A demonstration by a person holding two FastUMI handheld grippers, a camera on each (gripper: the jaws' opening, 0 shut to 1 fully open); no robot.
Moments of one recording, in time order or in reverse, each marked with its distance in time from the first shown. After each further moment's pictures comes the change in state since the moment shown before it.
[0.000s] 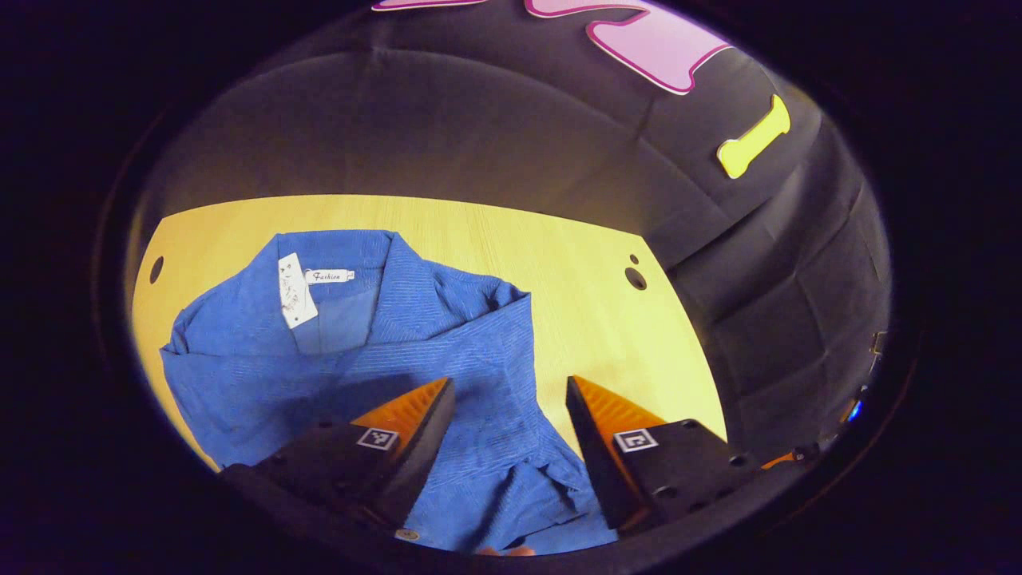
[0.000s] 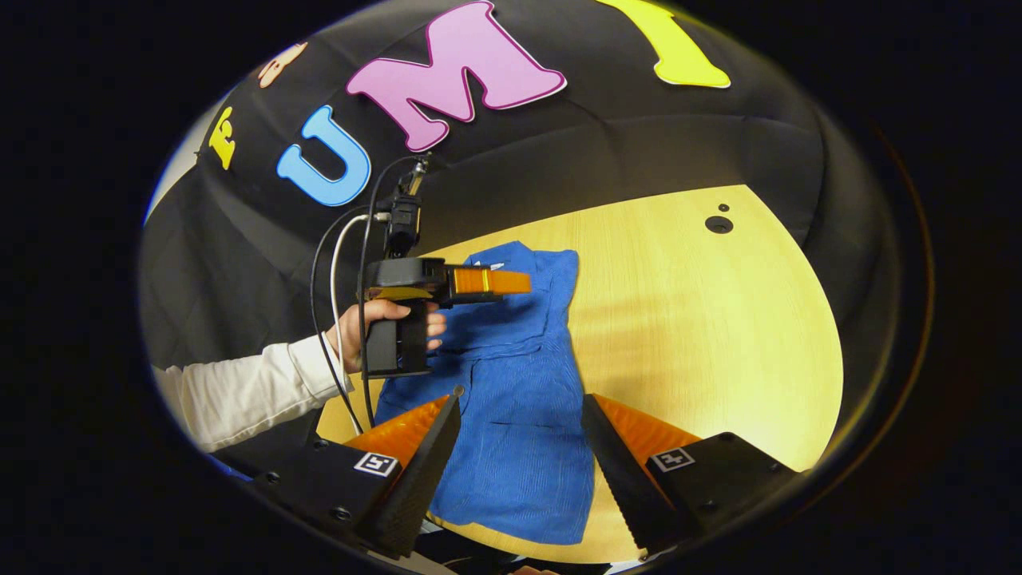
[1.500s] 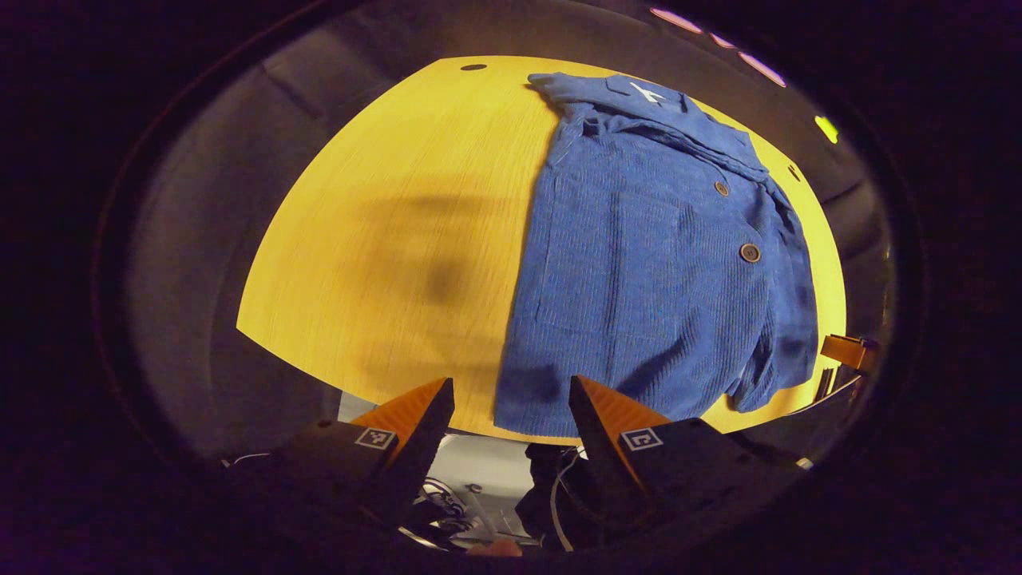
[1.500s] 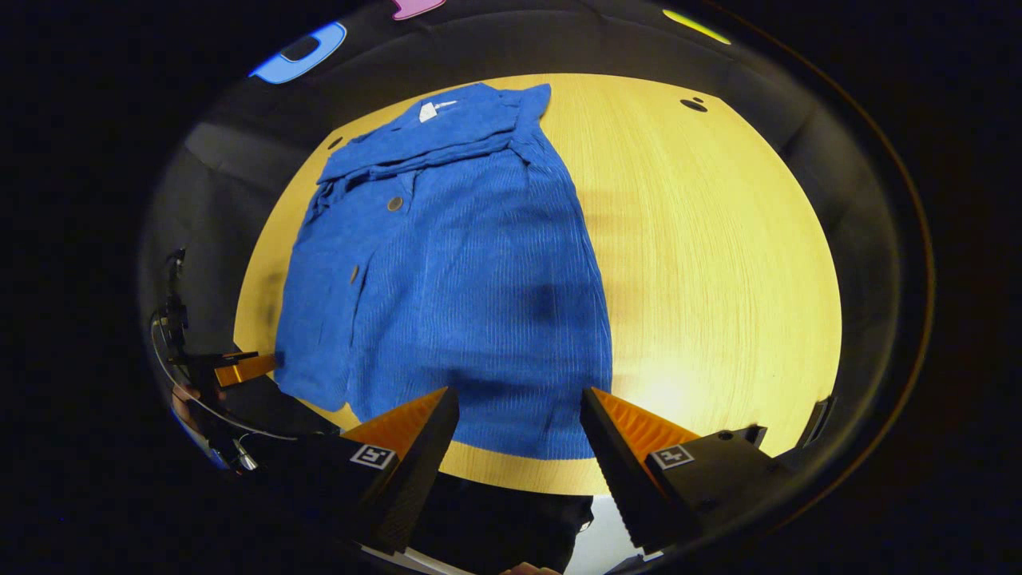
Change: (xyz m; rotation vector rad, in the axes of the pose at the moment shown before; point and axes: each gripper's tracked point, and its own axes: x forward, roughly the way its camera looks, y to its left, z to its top) left arm -0.270 0.196 -0.423 -0.295 0.316 0.520; right arm 0.008 -0.012 -0.217 -0.057 0.419 -0.321
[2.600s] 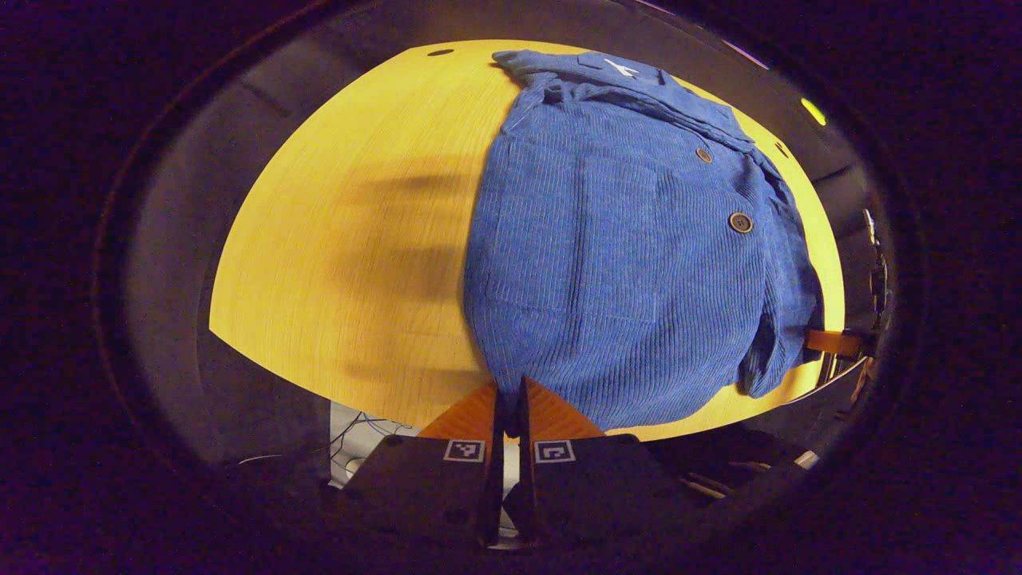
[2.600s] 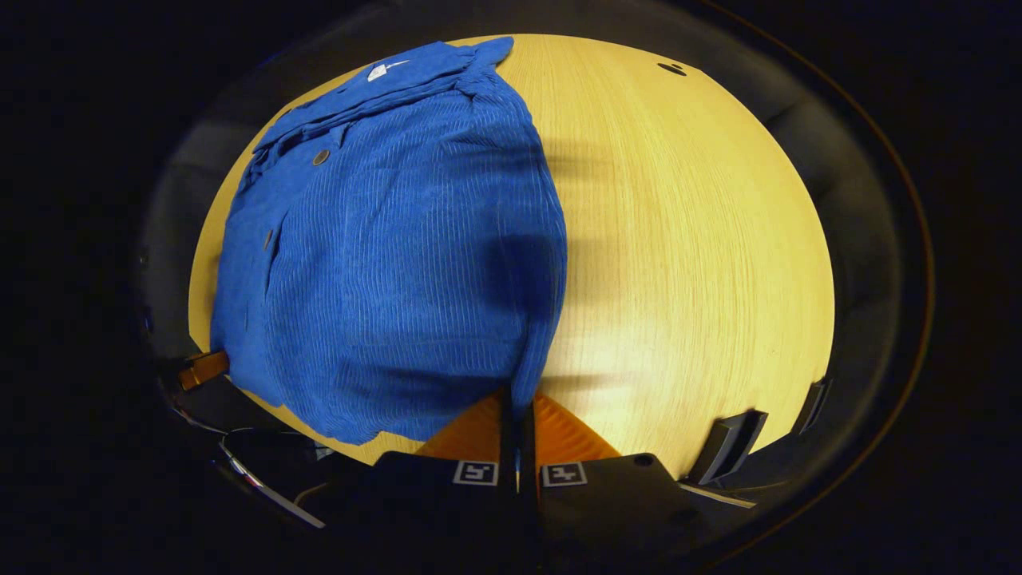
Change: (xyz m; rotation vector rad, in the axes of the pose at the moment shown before) left arm 0.014 -0.035 -0.008 0.025 0.026 -0.063; right arm 0.037 -0.033 -0.029 0.023 0.128 -0.135
